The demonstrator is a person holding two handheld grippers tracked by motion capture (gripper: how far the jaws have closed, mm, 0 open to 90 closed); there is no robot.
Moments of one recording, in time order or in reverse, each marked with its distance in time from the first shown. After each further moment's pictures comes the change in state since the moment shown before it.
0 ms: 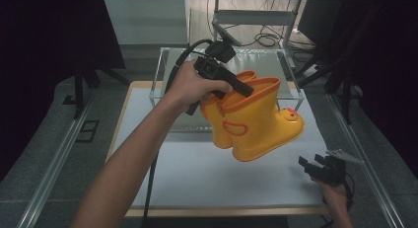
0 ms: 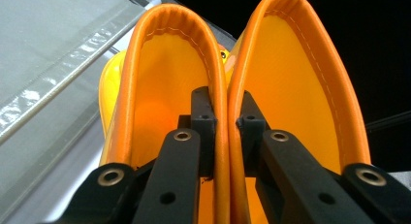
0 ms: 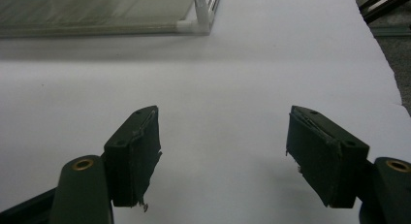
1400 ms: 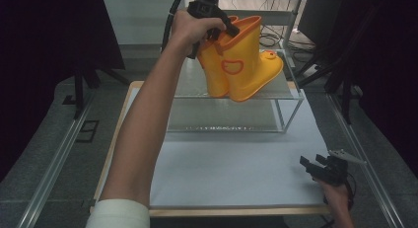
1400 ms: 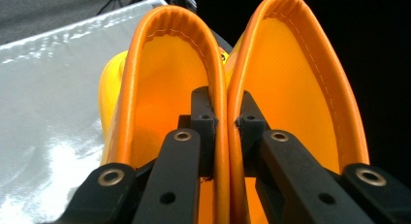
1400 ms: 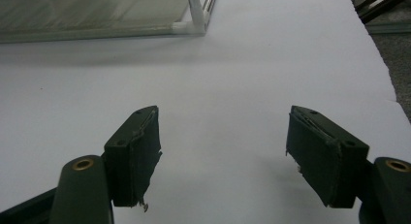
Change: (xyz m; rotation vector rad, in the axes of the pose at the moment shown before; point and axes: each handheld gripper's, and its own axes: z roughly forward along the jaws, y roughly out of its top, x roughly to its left) left arm 0.082 0.087 -0.041 -0.141 0.200 -0.202; right arm -0.005 -0.001 -0.001 -0.005 0.007 0.026
